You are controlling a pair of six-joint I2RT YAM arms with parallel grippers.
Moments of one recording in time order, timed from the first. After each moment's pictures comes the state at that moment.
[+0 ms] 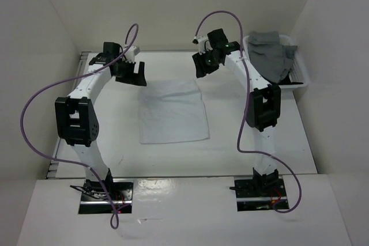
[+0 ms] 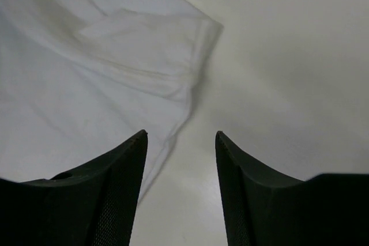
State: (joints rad) left arm -0.03 1.86 1.60 -0.67 0.44 0.13; right arm 0.34 2.15 2.09 -0.87 -0.34 -0.19
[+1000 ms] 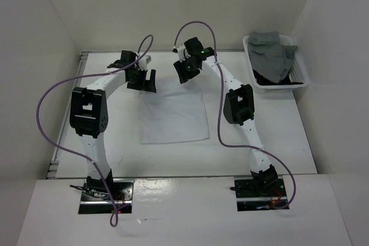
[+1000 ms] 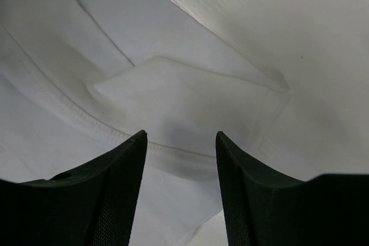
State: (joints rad) left arm -0.12 2.03 1.56 -0.52 0.32 0.02; right arm 0.46 2.55 2.49 -0.92 -0.24 -0.16
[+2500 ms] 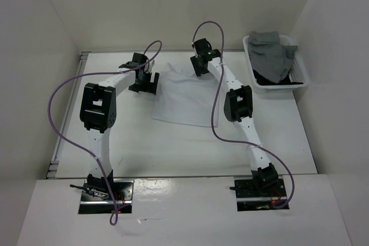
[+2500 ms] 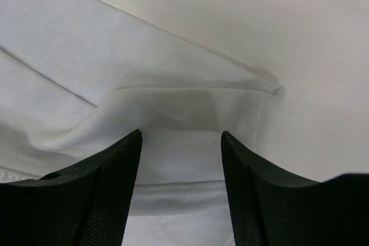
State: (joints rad) left arm -0.20 2.16 1.65 -0.55 0.03 -0.05; right arm 0.38 2.76 2.69 -0.87 0.20 -0.05
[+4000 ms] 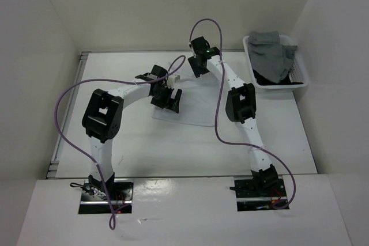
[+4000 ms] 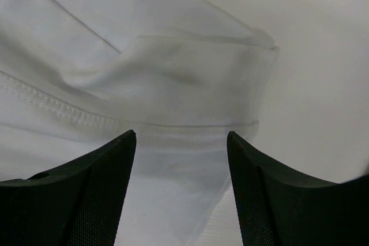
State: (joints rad) left arm -0.41 2.03 1.45 -0.53 0.33 -0.07; right arm 0.40 2.59 2.51 -0.89 0.26 -0.09
